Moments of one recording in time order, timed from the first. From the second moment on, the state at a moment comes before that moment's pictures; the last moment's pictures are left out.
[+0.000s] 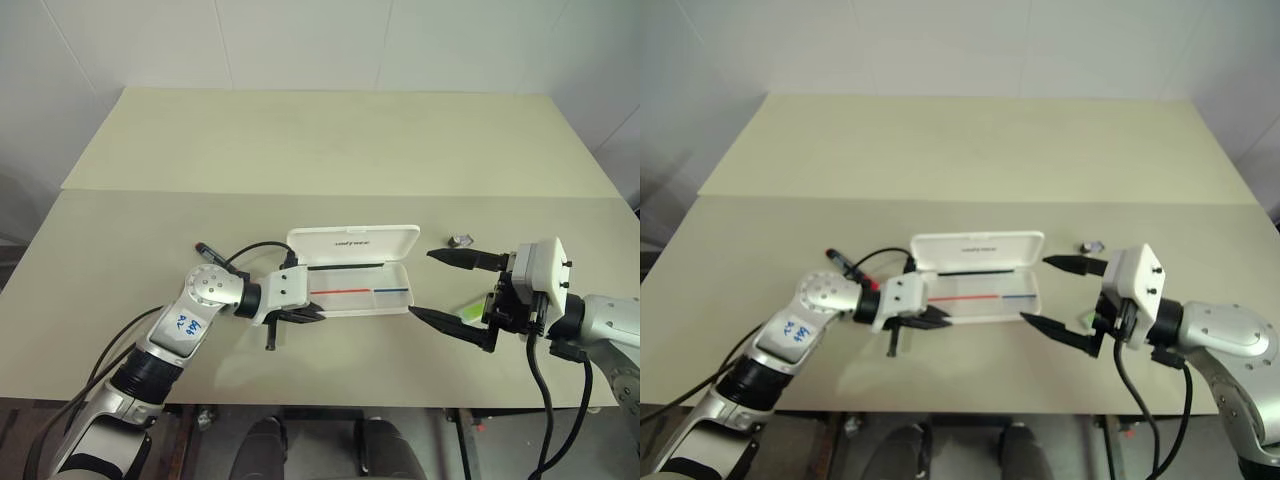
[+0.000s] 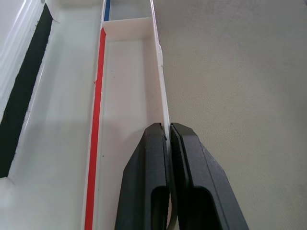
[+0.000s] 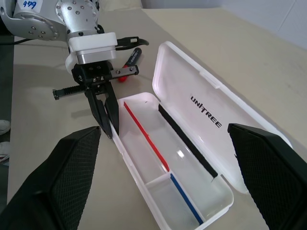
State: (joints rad) left arm -0.49 0.58 -0.34 -0.06 -0.07 0.27 -1.08; right arm -0.05 -0.81 -0.26 -0.59 0.65 0.44 0.93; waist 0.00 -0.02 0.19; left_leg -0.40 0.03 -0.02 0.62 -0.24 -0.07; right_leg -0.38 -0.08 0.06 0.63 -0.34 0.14
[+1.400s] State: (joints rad) left arm -0.18 0.77 0.20 -0.50 -0.55 0.55 -1.02; right arm -0.15 -0.74 -0.14 -0.48 0.63 0.40 0.95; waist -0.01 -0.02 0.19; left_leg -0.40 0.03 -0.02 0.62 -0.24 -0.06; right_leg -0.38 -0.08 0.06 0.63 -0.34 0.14
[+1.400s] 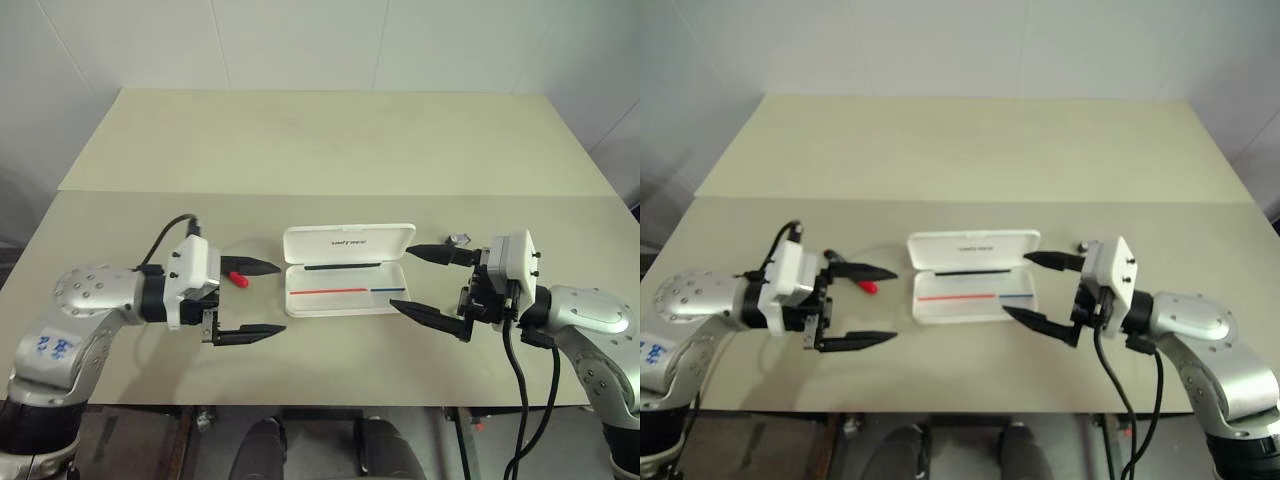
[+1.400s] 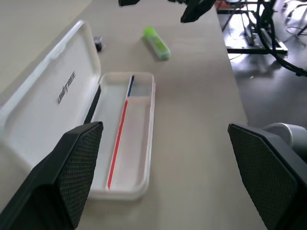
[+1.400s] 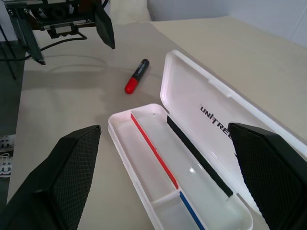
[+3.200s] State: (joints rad) left arm -0.50 -0.08 0.42 -0.58 -0.08 1.50 0.29; right arm -0.29 -0.71 -0.08 -0.42 0.64 0.42 1.02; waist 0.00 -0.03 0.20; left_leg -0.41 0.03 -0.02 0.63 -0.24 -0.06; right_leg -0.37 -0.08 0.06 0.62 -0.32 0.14
